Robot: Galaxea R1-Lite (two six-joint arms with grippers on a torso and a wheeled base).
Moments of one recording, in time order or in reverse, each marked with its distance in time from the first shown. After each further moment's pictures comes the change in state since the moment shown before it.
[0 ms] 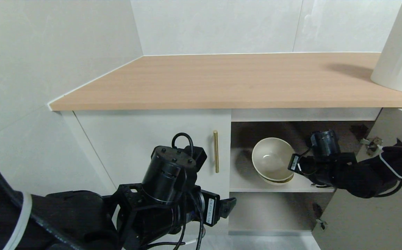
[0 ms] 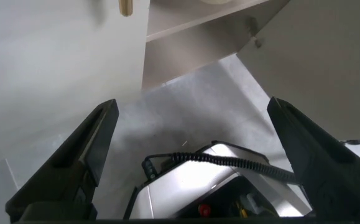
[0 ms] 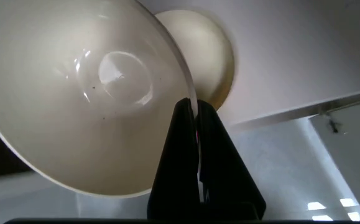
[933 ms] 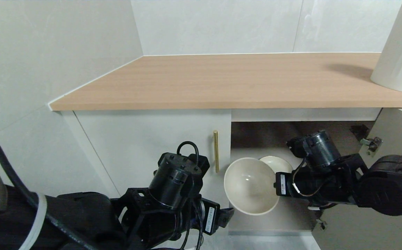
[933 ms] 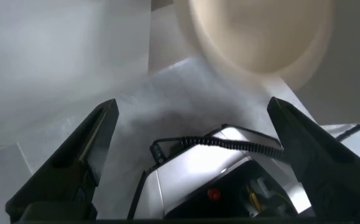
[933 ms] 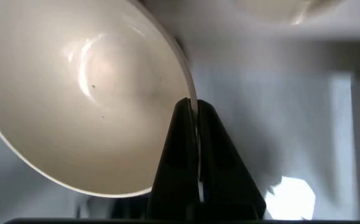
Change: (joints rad) left arm -0.006 0.026 -0.001 0.059 0.004 0.021; right arm 0.244 -0.227 0.038 0.310 0.129 -0.071
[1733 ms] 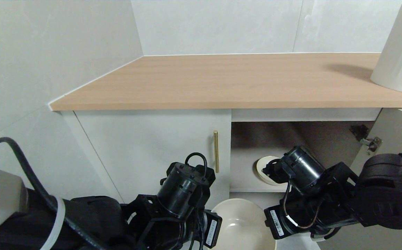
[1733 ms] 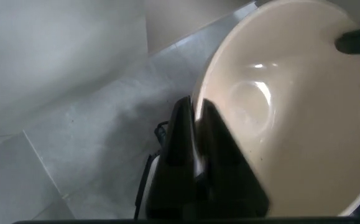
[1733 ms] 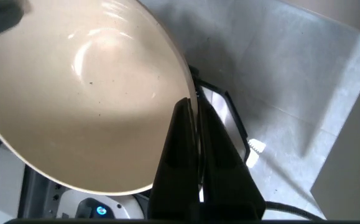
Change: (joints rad) left arm -0.009 0.039 0.005 0.052 -0.003 0.039; right arm 0.176 -0.024 -0.107 0.419 0.094 -0.109
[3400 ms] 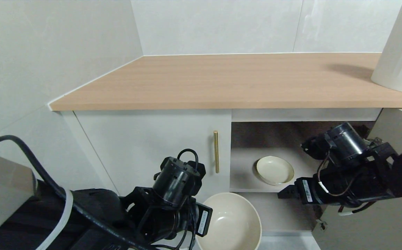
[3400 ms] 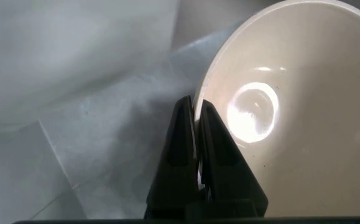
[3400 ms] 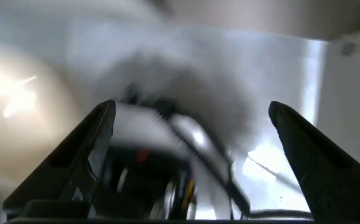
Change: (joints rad) left arm 0.060 0.025 -0.006 0.001 -0.001 0.008; right arm -0.219 -0.116 0.034 -0.020 -0.002 -0.008
